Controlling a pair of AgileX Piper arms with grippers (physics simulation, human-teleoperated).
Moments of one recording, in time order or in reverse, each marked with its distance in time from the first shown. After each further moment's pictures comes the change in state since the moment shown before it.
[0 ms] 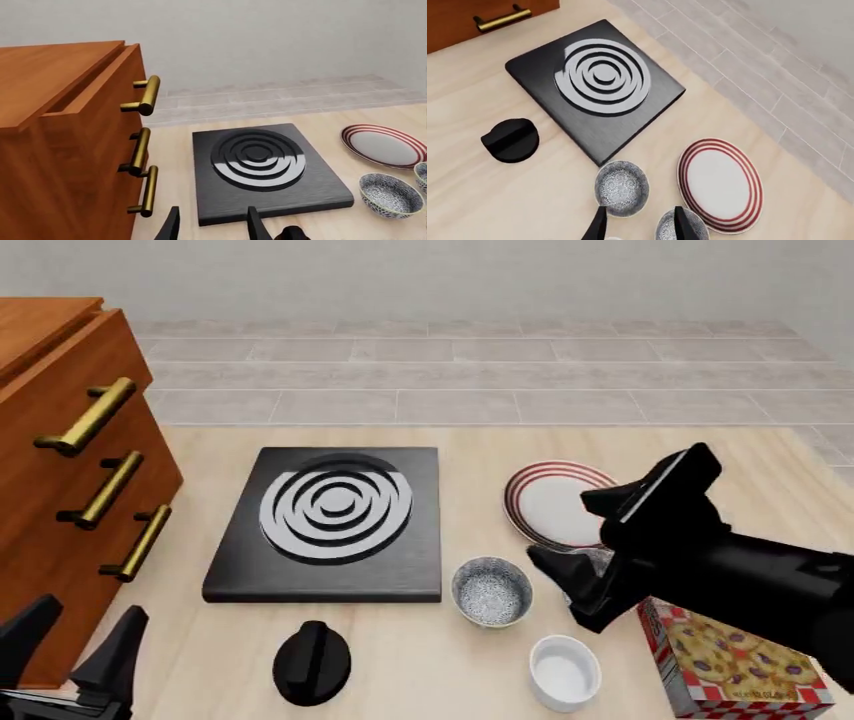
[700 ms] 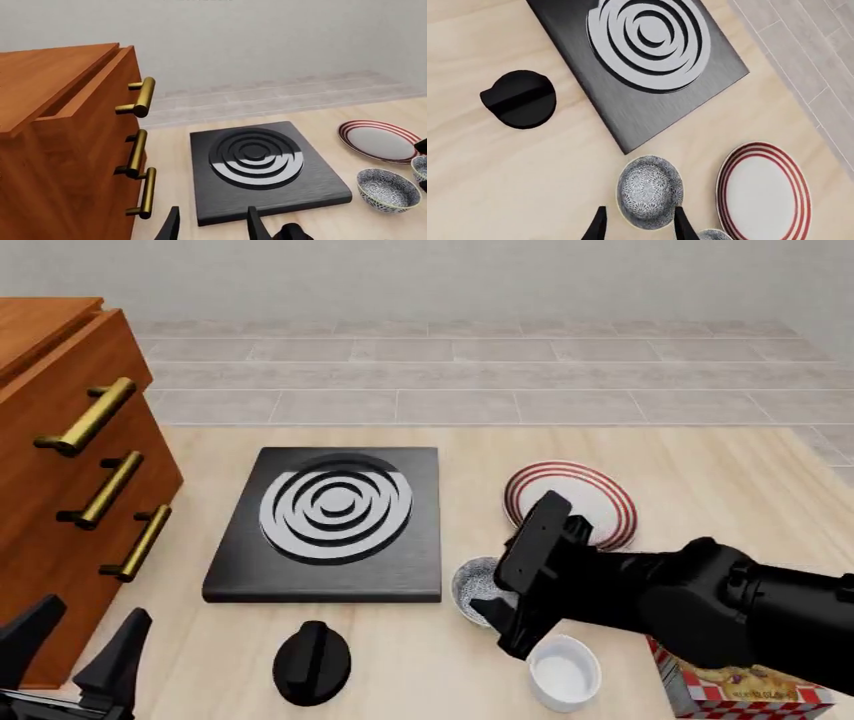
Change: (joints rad) left arm -0.018 -0.006 0.000 0.007 0.022; right arm 0.088 0.366 -0.024 -0.099 -0.113
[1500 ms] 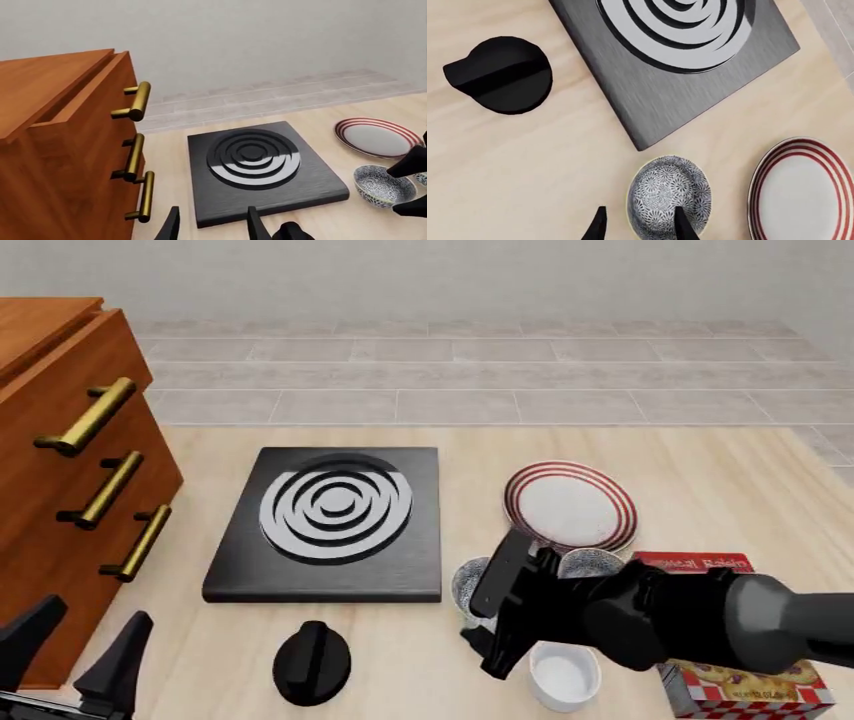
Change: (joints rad) left arm -0.021 -0.026 -0.001 0.015 0.025; right arm -0.001 0.238 0.022 -0.135 -0.019
